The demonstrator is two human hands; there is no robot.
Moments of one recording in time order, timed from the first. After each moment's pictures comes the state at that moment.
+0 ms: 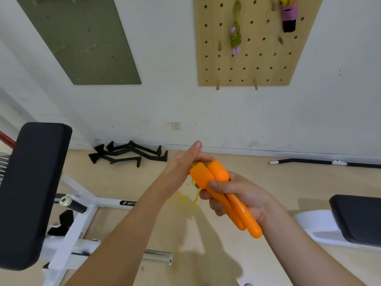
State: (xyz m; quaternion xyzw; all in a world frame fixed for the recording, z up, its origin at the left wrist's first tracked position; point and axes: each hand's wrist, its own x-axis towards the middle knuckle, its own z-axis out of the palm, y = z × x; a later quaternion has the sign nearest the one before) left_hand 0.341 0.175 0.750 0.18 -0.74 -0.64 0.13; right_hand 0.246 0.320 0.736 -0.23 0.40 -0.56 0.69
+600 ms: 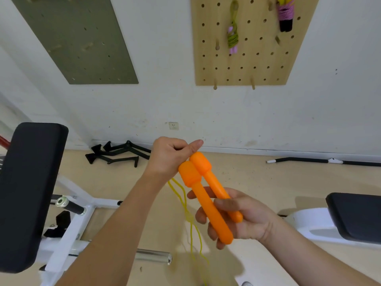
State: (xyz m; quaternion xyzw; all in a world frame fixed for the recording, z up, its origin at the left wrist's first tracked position) left_hand 0.337 0.157 0.764 0.22 -0.77 -0.54 0.28; right_hand 0.259 0.337 0.721 -0.24 0.21 -0.52 0.79
